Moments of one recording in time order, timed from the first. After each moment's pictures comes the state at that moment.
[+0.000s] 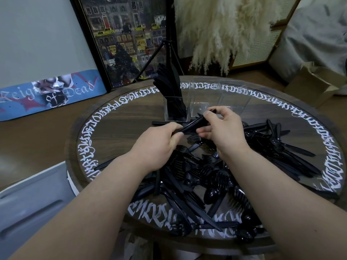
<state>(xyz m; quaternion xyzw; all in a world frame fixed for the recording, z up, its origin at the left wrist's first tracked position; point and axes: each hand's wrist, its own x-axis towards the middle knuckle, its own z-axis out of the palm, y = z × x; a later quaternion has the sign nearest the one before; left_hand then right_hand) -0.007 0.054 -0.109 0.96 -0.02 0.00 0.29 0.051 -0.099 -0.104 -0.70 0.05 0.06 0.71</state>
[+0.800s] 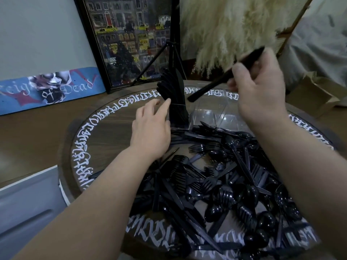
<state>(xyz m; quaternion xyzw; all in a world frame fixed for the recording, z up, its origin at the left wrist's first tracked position) 0.039 0.070 -0.120 0.96 0.09 0.12 0.22 0.100 -0.109 -0.034 -0.78 -0.16 -0.18 0.58</state>
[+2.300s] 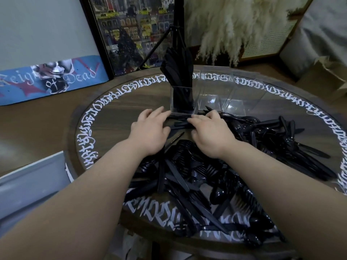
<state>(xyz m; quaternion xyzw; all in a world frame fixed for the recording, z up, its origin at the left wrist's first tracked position) 0.030 0.090 -0.159 0.98 0.09 -0.05 0.18 0.073 -0.086 -0.148 -0.95 -0.29 0.06 0.09</state>
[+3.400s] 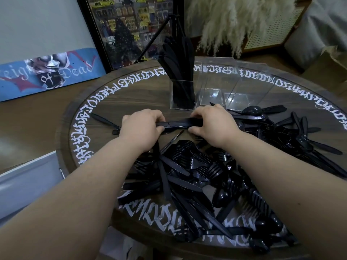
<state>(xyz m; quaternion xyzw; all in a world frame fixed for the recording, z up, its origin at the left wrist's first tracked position) 0.031 0.096 -0.153 0.98 0.11 0.00 0.15 0.096 -0.082 -0.153 -0.96 -0.25 0.05 0.13</state>
